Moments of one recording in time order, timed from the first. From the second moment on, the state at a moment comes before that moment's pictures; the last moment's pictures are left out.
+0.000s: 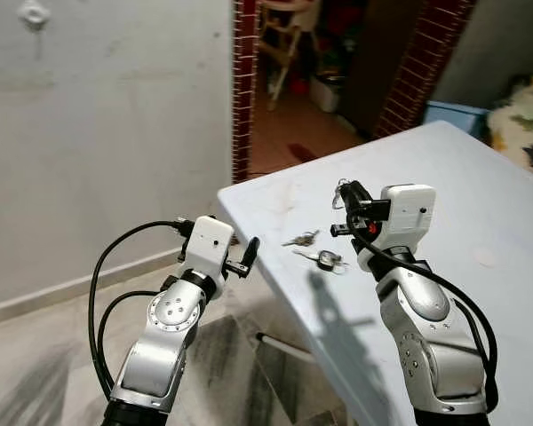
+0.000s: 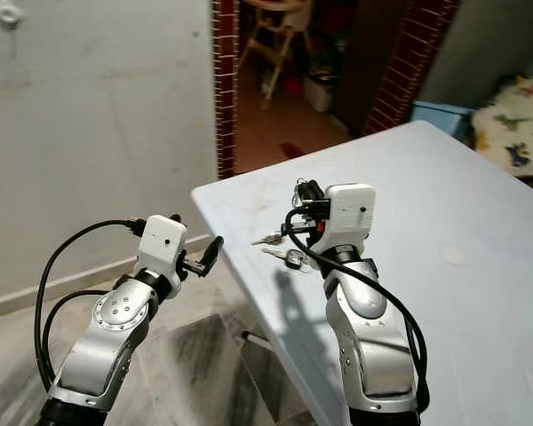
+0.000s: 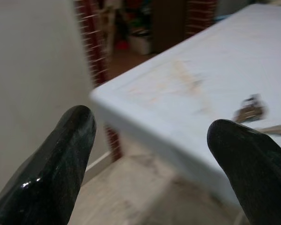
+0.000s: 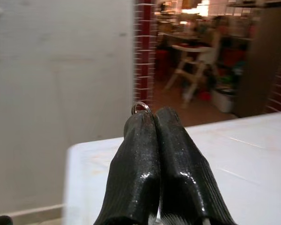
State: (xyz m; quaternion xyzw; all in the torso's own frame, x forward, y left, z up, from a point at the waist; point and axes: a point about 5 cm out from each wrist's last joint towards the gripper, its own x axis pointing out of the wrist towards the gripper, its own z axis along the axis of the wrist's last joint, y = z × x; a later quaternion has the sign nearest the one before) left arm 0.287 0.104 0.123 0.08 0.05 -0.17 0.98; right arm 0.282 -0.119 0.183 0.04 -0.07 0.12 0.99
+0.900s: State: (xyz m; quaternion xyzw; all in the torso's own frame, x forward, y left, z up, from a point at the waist) left arm 0.290 0.119 0.119 0.07 0.07 -0.15 0.98; right arm 0.283 -0.116 0.174 0.03 -0.07 0.10 0.99
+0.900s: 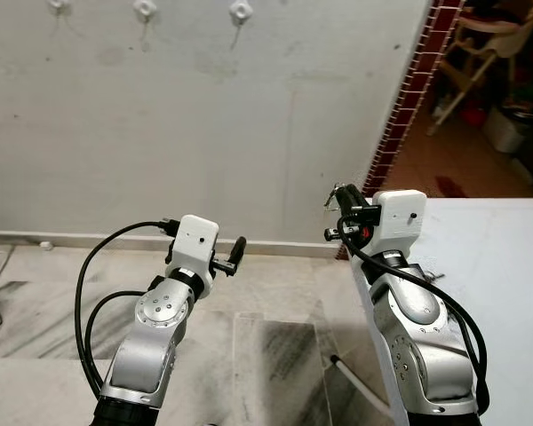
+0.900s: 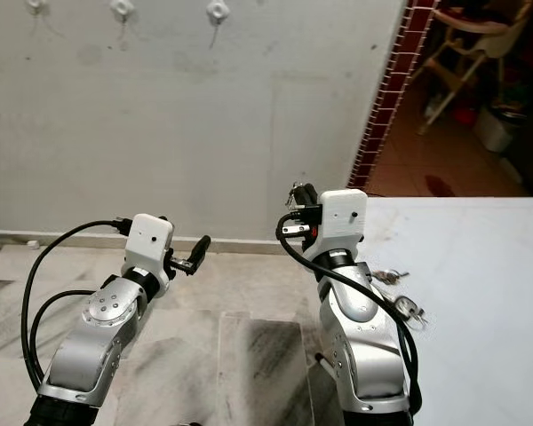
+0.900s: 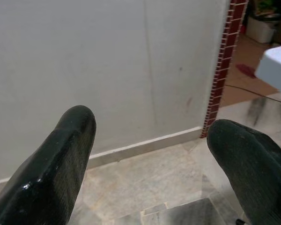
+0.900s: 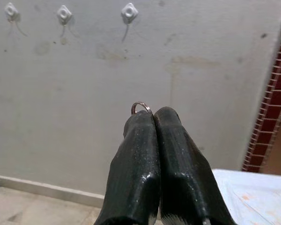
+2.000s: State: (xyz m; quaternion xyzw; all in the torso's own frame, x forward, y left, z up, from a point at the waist) left arm 0.291 0.111 0.115 0.05 0.10 -0.17 0.98; right arm 0.285 -0.132 0.166 0.03 -0.05 0.06 1.00
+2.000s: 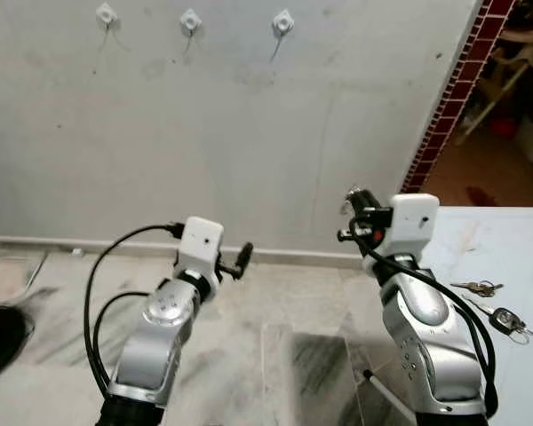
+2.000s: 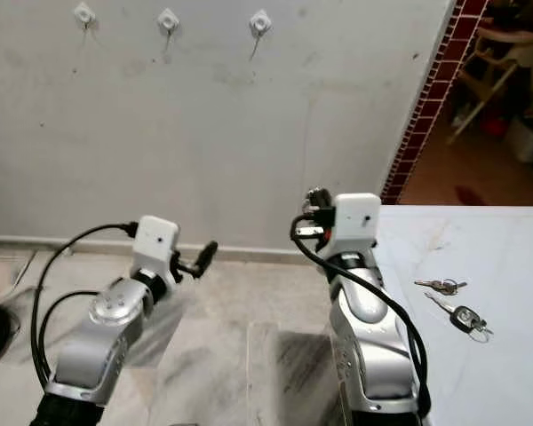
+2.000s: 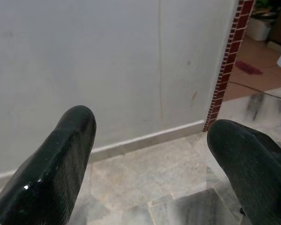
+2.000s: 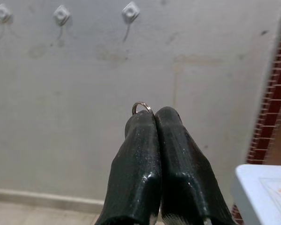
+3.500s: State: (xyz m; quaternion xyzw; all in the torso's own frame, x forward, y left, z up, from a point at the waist) left arm 0.292 0.117 0.119 0.00 0.10 -0.18 0.98; right arm 0.286 -0.123 0.167 0.04 -0.05 0.07 1.00
